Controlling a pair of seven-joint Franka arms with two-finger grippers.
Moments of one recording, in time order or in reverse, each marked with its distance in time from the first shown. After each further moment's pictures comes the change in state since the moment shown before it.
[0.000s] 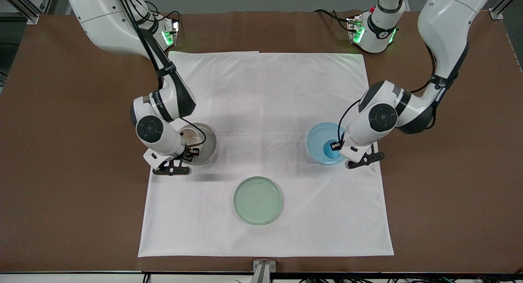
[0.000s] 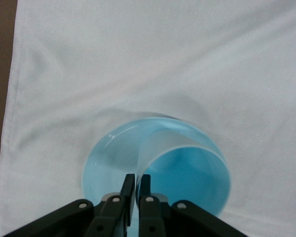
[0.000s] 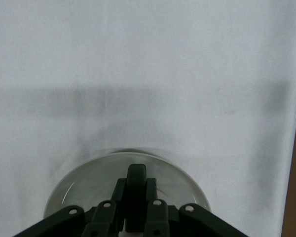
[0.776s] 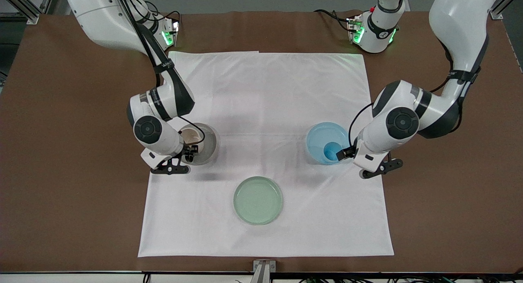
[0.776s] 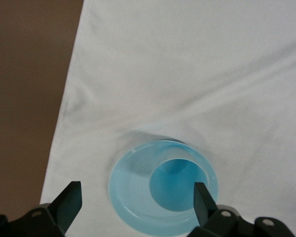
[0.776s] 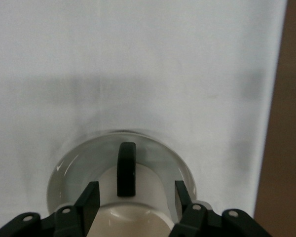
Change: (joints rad) left arm 0.001 -0.018 -0.002 0.256 0.003 -0.272 0.056; right arm -0.004 -0.064 -0.008 0.049 0.000 -0.200 -0.001
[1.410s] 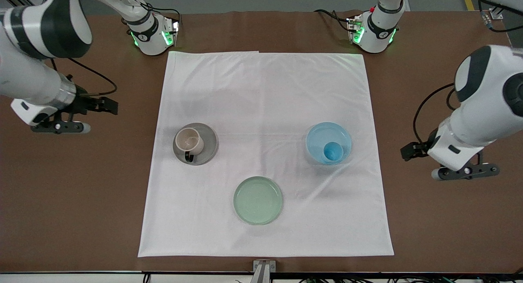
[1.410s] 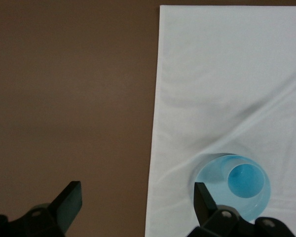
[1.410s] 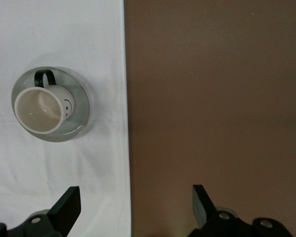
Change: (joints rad) left arm 0.148 -0.143 0.014 0.224 0.016 -0.241 0.471; right arm -0.298 -0.464 -0.014 -0.054 -0.001 -0.448 -0.328
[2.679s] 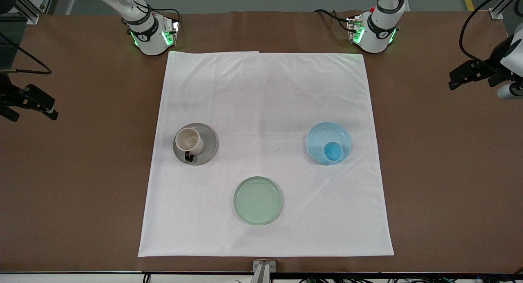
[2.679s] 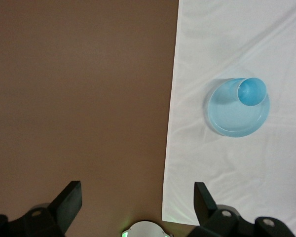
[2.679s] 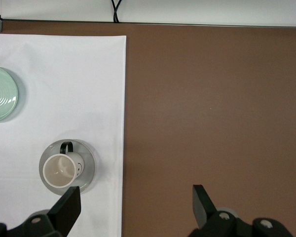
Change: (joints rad) left arm -0.257 -0.372 0.459 -0.115 -0.262 -0.305 0.214; right arm -0.080 0.025 0.015 0.320 0.023 0.032 -0.087
